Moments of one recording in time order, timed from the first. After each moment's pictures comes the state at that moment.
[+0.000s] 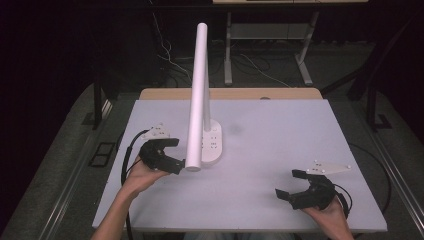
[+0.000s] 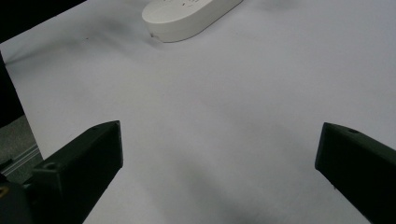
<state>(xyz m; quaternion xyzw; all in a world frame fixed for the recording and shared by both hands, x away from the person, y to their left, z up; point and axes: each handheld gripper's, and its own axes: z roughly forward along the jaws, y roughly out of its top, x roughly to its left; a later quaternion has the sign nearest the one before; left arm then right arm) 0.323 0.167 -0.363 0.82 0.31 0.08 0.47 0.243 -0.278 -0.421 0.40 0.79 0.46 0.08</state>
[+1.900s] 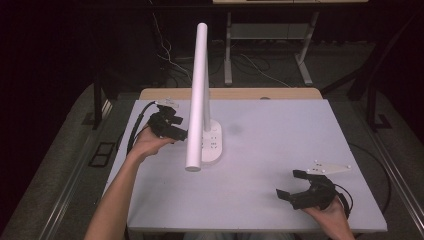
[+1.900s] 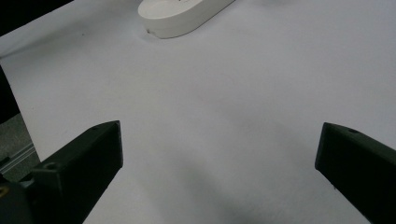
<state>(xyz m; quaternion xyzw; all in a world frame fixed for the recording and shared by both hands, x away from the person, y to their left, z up) 0.417 0.159 -0.354 0.85 0.32 0.06 0.40 0.244 -0.281 -0.423 0.40 0.79 0.46 0.08</state>
